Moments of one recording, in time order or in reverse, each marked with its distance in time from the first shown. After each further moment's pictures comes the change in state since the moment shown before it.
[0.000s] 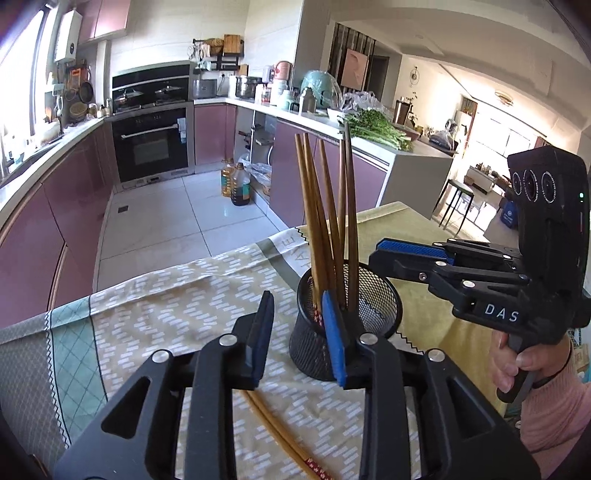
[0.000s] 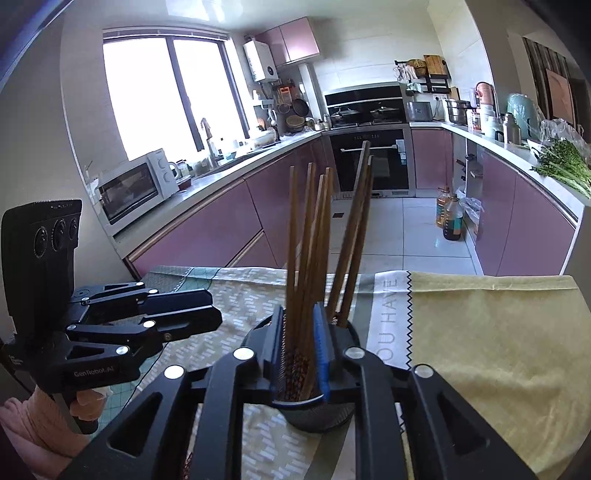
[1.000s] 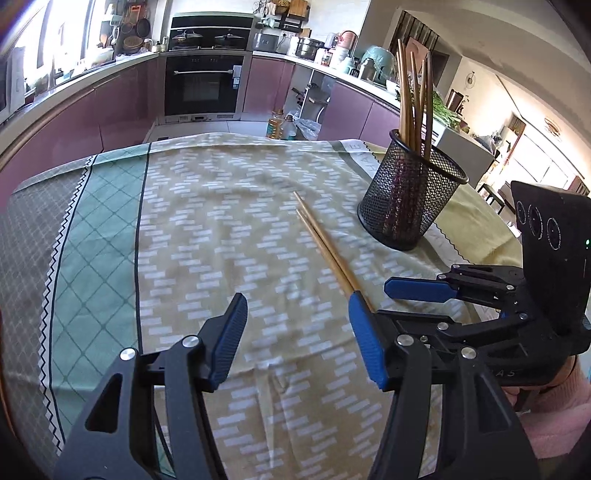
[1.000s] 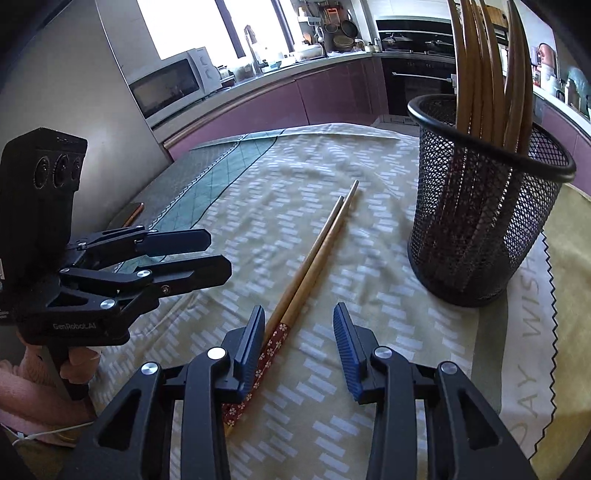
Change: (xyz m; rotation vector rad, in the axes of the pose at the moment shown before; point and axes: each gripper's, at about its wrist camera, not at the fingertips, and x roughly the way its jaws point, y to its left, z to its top) left arm -0.021 0.046 -0.136 -0.217 0.139 0.094; right arm 0.064 0.079 -0.103 -0.086 0.338 0.114
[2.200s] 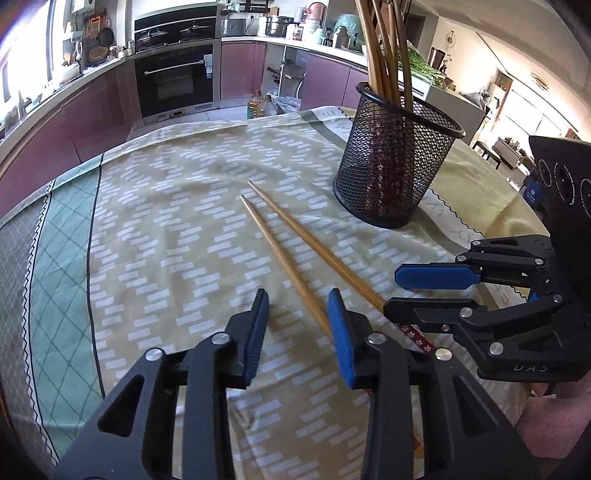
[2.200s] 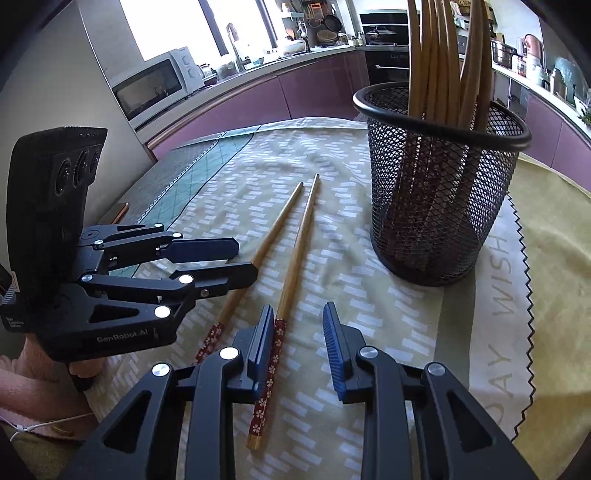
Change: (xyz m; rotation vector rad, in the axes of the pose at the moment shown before) left arm 0.042 -0.029 0.010 0.135 0.098 0.004; right arm -0.014 -0.019 -0.007 0.035 0.023 -0.049
